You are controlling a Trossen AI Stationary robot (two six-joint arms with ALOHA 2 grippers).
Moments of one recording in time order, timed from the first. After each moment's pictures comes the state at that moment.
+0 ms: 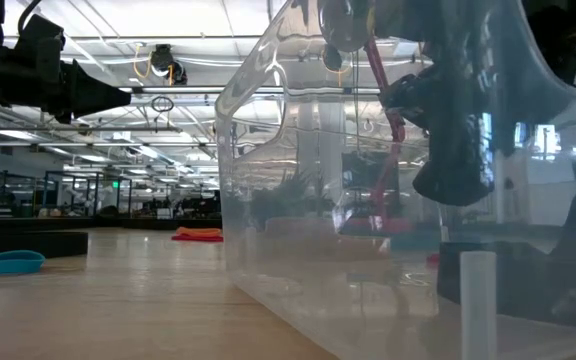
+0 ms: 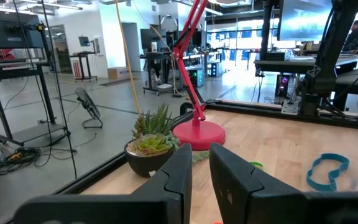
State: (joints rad) left arm -0.07 0.01 0.03 0.03 -0.55 0.04; right arm 0.50 1.83 1.20 -0.56 0.13 0.27
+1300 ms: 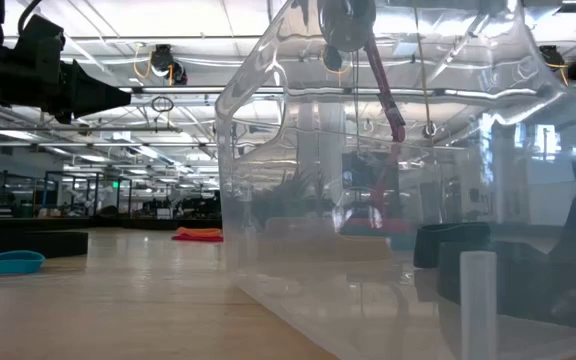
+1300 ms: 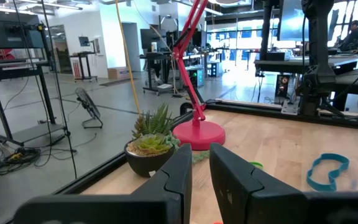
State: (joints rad) left arm -0.07 0.01 0.03 0.03 -0.55 0.04; right arm 0.72 1.31 0.88 -0.74 -0.05 0.81
